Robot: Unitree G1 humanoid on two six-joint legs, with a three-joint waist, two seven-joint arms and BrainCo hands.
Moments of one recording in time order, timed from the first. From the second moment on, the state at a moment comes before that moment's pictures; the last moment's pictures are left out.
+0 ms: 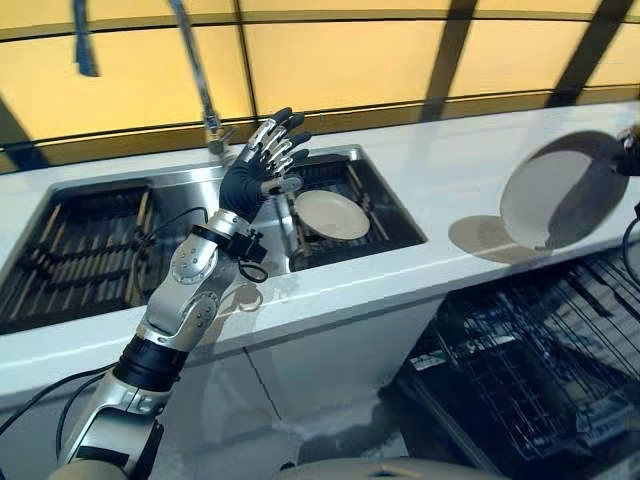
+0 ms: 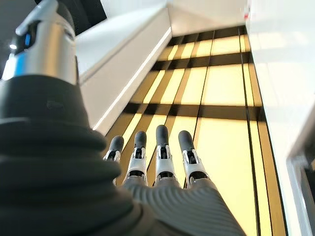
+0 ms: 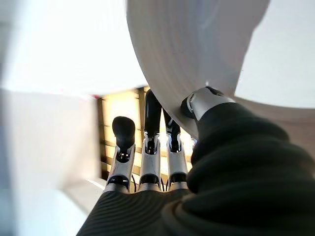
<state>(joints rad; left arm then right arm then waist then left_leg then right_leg) -0.43 0.54 -0.25 -0.14 -0.73 -0.07 -0.03 -0.70 -1.21 0.33 0.55 -0.36 0.24 0.14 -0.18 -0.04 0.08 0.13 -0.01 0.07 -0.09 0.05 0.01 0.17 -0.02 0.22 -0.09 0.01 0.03</state>
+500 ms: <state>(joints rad) -0.44 0.48 -0.21 -0.14 -0.69 -0.03 -0.01 -0.31 -1.19 0.00 0.51 -0.28 0.40 0.28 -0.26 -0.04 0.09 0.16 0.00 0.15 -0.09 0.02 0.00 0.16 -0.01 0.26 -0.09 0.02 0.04</state>
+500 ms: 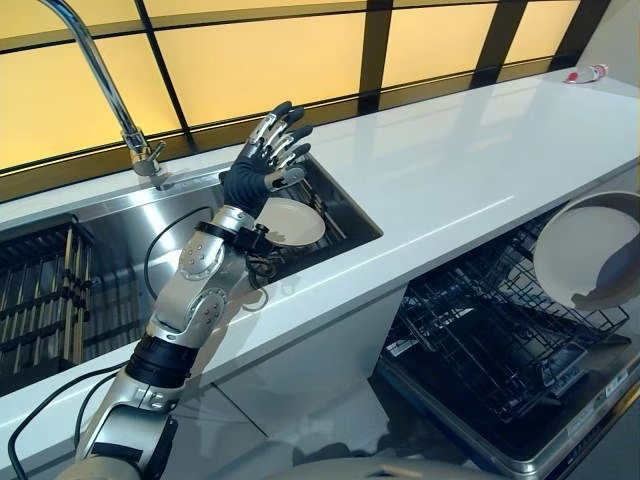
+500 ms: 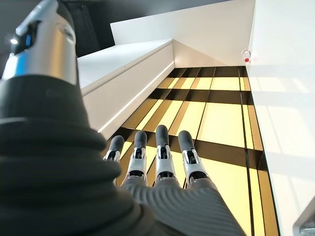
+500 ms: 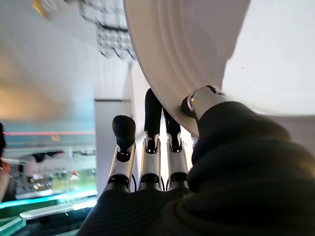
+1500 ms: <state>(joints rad) -0.38 0.47 -0.21 -0.22 -0.69 -0.03 -0.07 -0.24 -0.76 0.17 0.77 -0.46 0.64 -0.14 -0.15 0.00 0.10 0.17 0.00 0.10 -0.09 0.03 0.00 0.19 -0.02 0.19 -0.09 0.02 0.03</state>
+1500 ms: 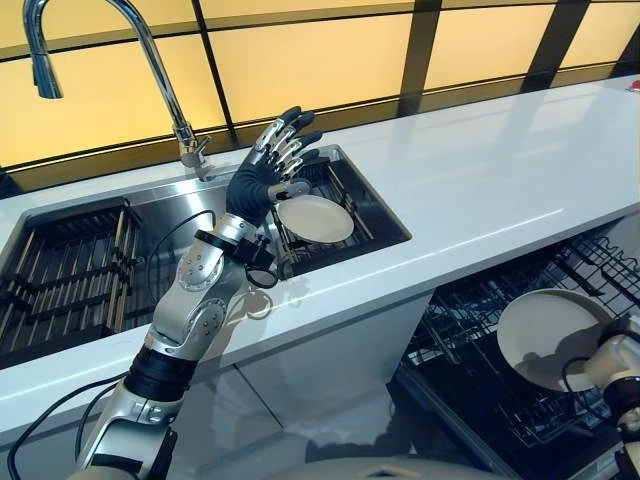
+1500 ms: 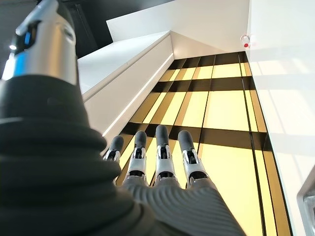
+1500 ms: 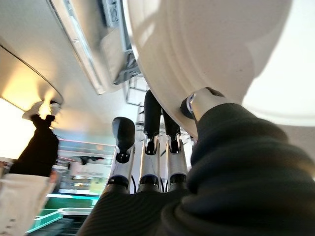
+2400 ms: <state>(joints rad) -0.36 0.45 -0.21 -0.26 -0.69 0.01 -0.07 -0.25 -0.68 0.33 0.71 -0.63 0.78 0.01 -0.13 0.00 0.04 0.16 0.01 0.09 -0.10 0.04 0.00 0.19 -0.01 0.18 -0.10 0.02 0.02</state>
